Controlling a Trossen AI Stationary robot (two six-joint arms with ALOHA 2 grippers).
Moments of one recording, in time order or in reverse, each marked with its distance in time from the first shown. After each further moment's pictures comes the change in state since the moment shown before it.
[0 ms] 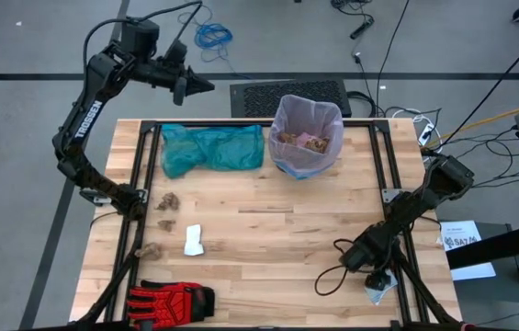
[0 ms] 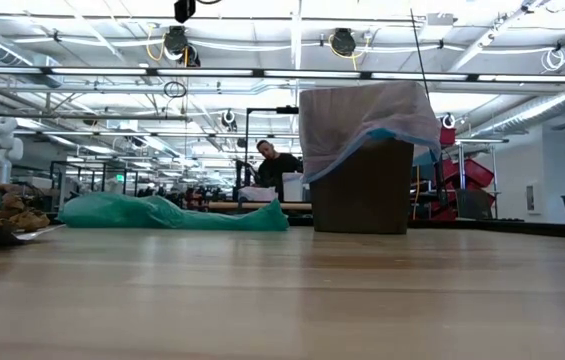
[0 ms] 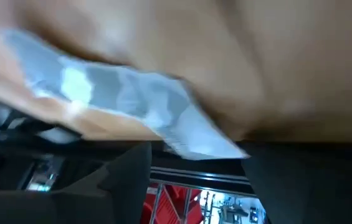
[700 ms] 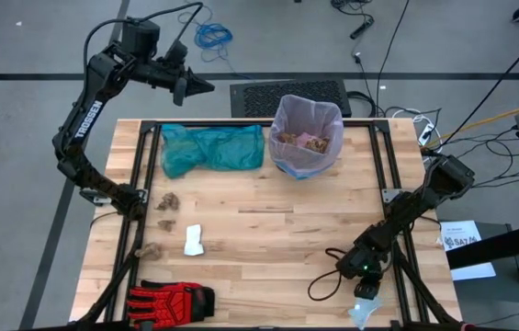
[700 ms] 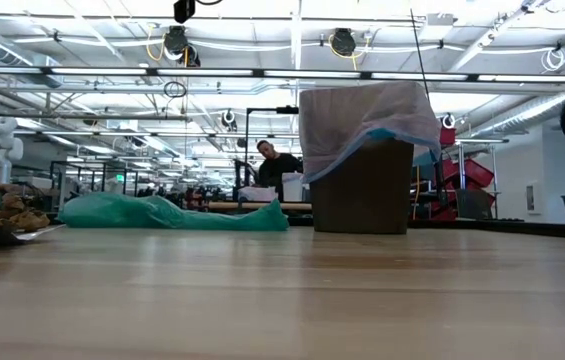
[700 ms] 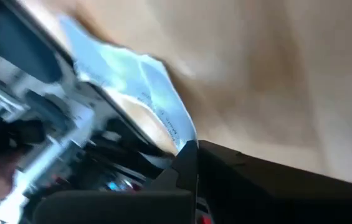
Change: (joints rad) left arm 0.000 0.000 0.000 -0.010 0.000 0.001; right arm 0.000 -0.016 -0.010 0.447 0.057 0.197
